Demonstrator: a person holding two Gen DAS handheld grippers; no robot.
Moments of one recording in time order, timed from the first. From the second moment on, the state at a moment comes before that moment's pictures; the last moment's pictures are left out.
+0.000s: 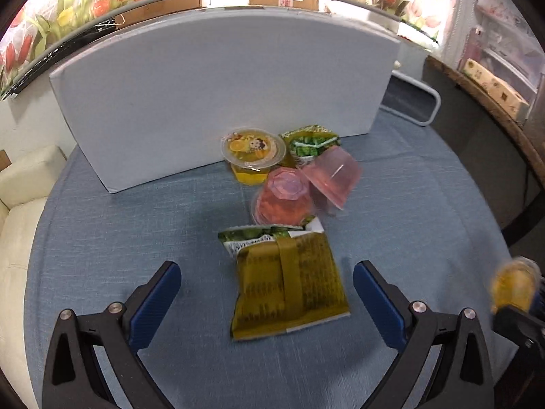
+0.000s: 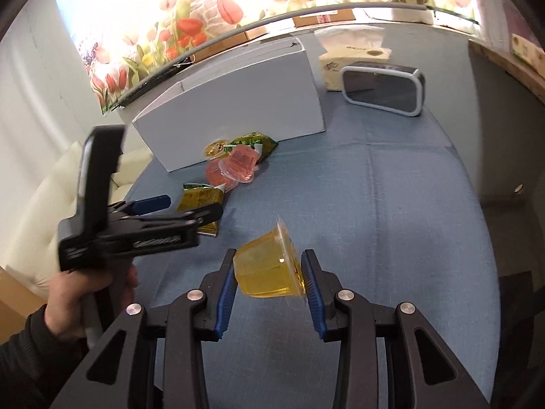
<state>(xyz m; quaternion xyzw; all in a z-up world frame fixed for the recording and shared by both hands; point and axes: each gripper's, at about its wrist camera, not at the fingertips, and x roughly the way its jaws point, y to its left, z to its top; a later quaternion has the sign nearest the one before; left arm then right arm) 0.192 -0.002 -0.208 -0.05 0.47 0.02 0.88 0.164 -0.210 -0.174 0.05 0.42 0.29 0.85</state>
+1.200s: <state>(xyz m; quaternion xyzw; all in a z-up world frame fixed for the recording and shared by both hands) 0.186 0.057 -0.059 -0.09 0.34 -0.05 0.94 0.223 -0.145 -0.090 0.04 0.35 0.35 0.87</state>
